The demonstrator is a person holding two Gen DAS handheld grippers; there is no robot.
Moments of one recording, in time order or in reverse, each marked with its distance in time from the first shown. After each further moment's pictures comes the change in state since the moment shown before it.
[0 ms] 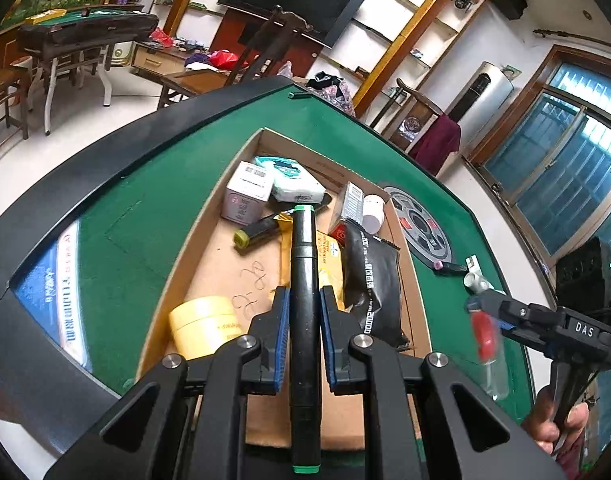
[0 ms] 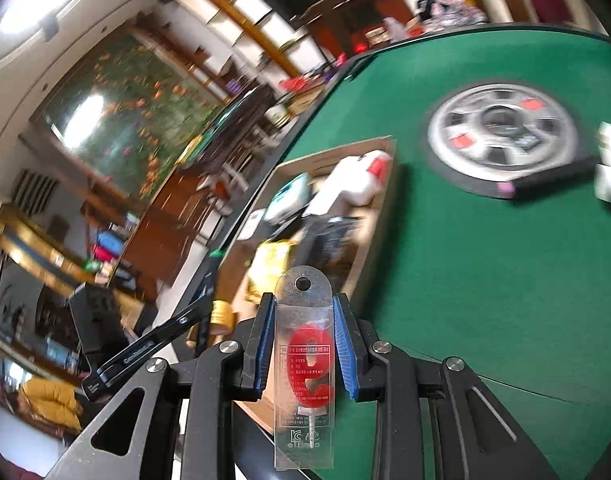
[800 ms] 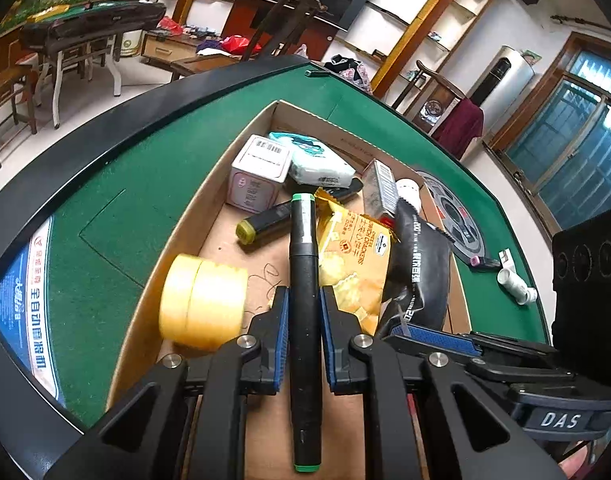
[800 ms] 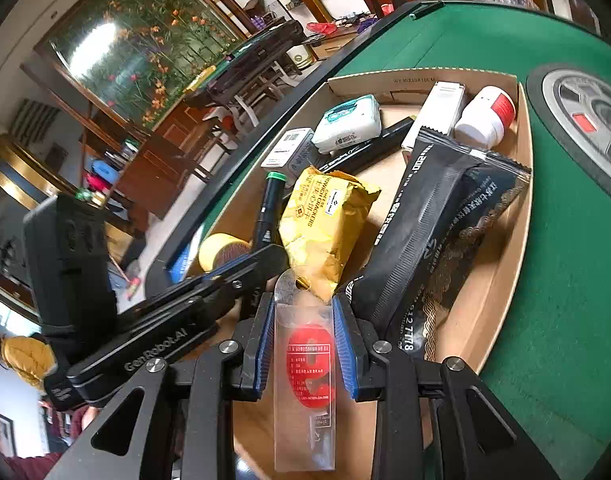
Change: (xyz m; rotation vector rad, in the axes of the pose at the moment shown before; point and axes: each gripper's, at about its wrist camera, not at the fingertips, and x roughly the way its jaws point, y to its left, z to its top) left arm 0.043 0.008 0.002 -0.015 0.057 0.073; right arm 0.120 0.039 -0.010 -0.150 0.196 -0.038
